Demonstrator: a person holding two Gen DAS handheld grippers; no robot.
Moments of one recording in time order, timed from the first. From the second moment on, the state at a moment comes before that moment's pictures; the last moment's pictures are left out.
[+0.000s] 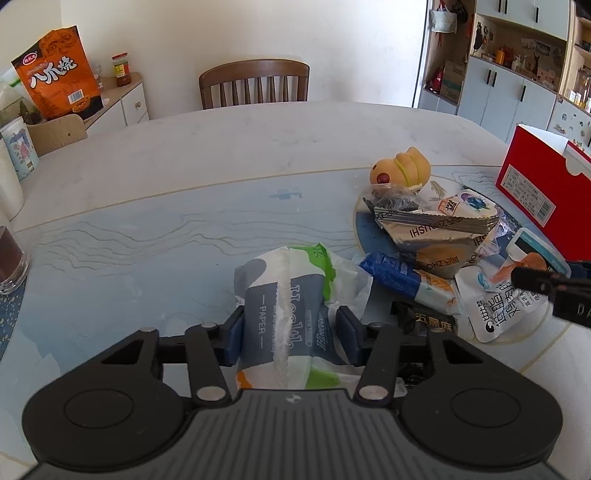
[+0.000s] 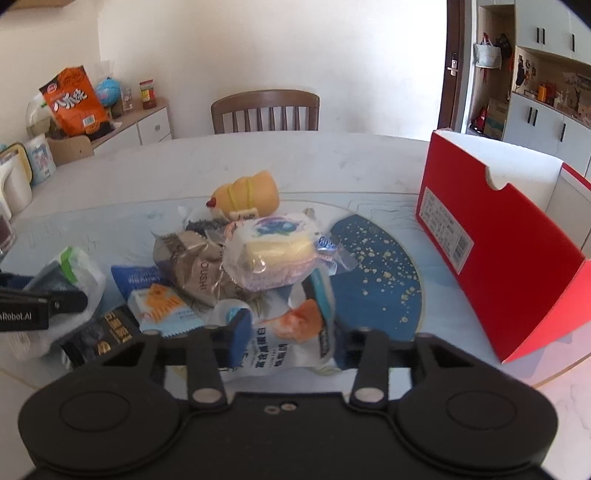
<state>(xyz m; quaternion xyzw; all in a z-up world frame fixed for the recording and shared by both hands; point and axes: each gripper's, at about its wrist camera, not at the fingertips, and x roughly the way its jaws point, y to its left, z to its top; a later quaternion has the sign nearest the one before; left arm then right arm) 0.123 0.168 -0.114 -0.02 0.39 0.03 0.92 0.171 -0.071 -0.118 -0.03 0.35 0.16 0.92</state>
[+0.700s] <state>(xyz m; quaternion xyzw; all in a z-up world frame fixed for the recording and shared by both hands) 0.099 0.163 -0.083 -0.02 0.39 0.05 0.92 0.163 -0.080 -0.090 -0.01 0.34 0.17 0.93</state>
